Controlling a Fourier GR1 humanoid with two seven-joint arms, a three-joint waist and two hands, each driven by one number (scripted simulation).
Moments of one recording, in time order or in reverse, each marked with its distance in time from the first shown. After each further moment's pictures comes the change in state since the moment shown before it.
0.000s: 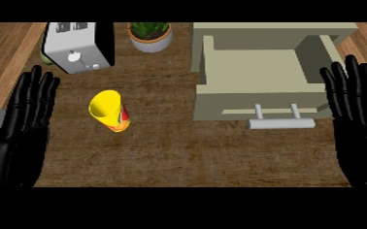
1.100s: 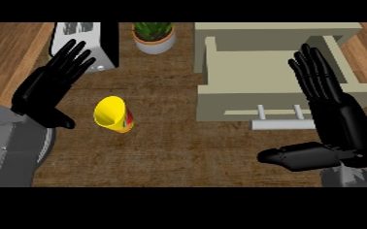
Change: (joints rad) left arm -0.428 0.223 0.210 0.869 0.610 -0.545 0.084; right arm -0.123 -0.044 -0.002 0.178 -0.040 0.102 0.061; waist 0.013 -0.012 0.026
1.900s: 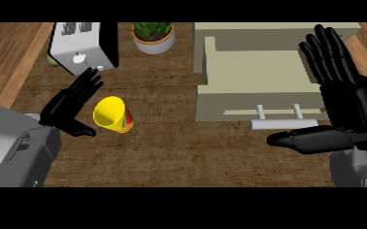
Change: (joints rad) left arm -0.099 0.016 -0.024 0.611 -0.381 -0.069 -0.478; right arm -0.104 -0.027 -0.078 0.038 -0.030 0.027 0.032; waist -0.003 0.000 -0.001
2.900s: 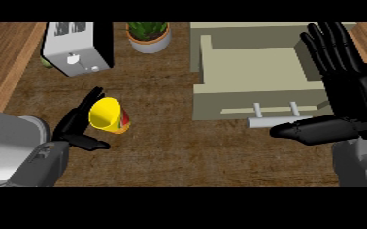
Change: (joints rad) left arm -0.077 -0.020 -0.033 0.419 -0.203 0.132 -0.367; right arm -0.067 -0.013 -0.027 0.031 -0.025 0.022 0.026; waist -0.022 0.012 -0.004
